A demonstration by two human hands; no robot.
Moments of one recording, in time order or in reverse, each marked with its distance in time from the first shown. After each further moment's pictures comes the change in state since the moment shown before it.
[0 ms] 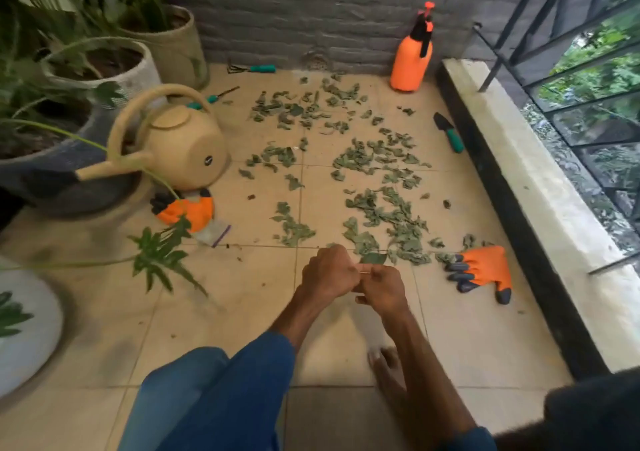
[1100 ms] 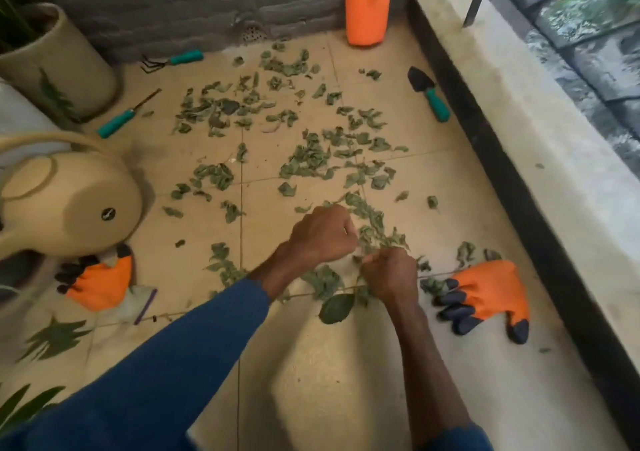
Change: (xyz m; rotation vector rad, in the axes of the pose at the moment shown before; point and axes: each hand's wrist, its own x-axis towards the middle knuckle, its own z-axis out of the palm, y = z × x) left_hand 0.197 0.137 0.001 0.264 -0.119 0.192; right_hand 0.203 -0.005 -0.088 -0.275 0.208 0.052
